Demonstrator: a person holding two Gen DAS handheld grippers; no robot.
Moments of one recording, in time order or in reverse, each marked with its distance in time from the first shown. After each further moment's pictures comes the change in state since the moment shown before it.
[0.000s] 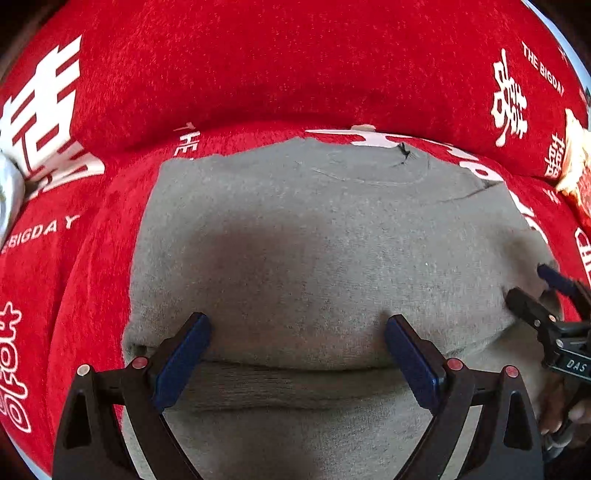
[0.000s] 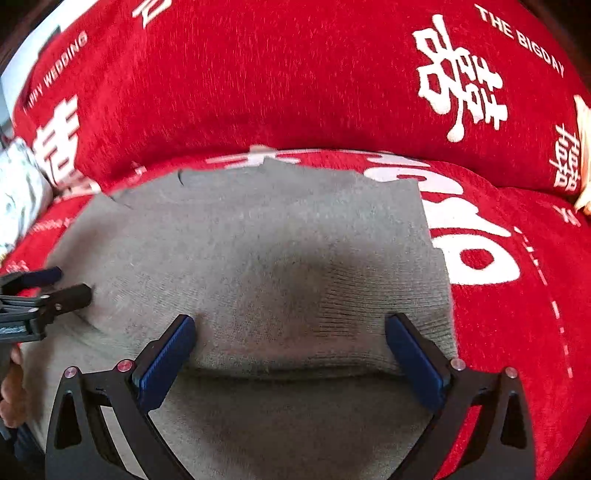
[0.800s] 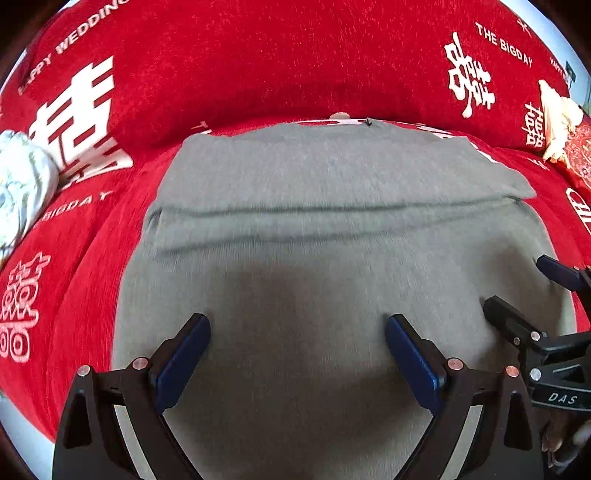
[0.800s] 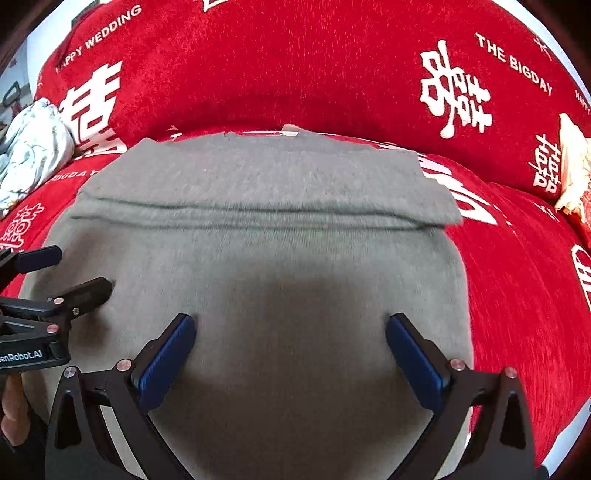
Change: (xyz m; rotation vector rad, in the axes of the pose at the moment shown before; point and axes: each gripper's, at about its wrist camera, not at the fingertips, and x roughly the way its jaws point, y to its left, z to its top) left arm -0.052 -0.033 -0.109 0.040 -0.114 0.069; right arm -0.055 0.037 -0.097 -0.081 -0.058 -0.037
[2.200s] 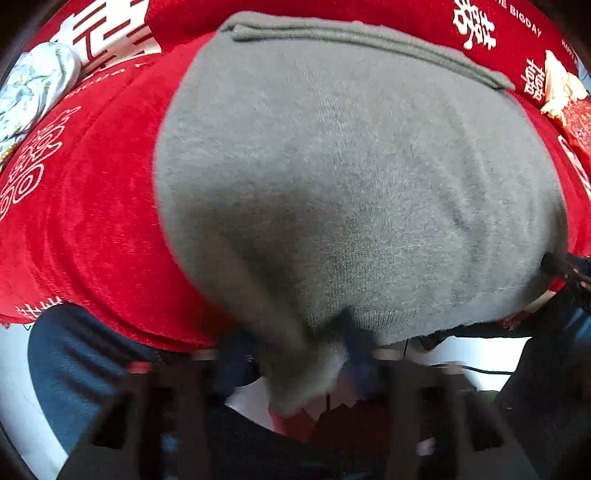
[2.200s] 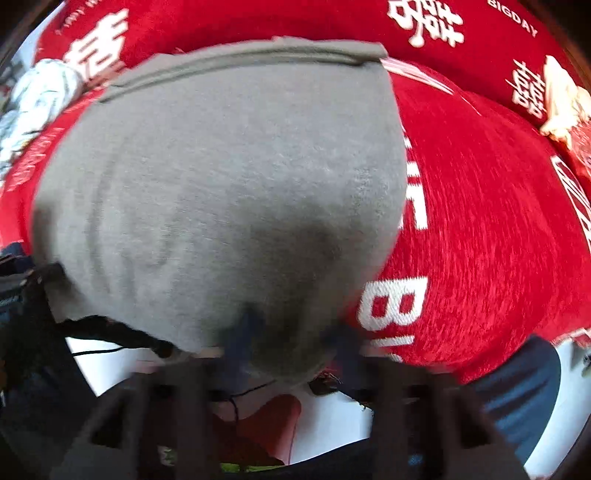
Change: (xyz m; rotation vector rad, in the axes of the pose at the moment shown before) left arm -0.048 0.039 -0.129 -0.069 0.289 -0.054; right arm -0.072 -0.036 -0.120 0.009 0.265 0.056
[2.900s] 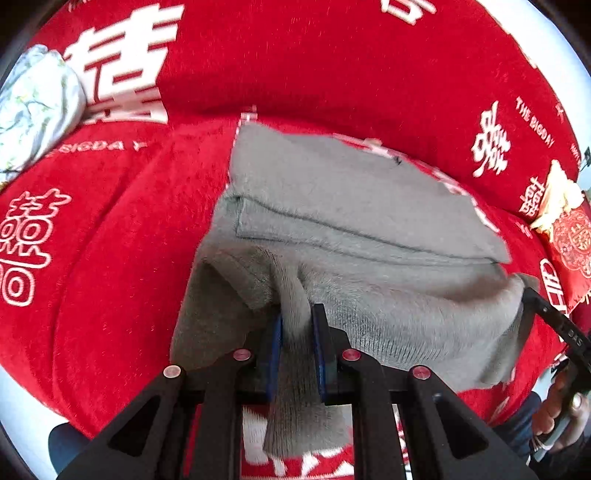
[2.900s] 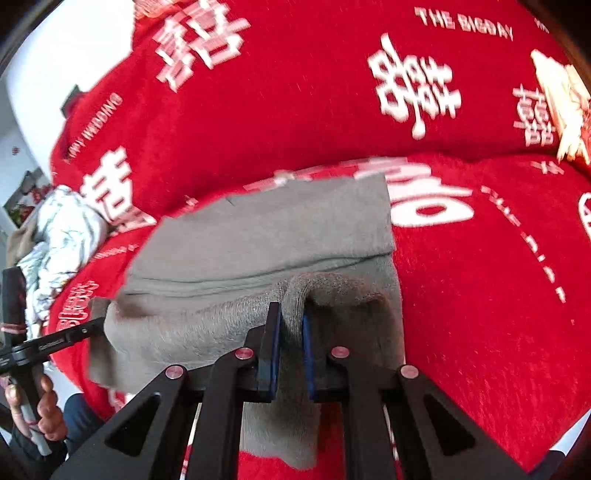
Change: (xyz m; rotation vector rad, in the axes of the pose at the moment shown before) left arm -0.031 0.027 0.143 -0.166 -0.212 -0.115; right arm -0.014 -0.035 0.146 0.193 -0.311 0.185
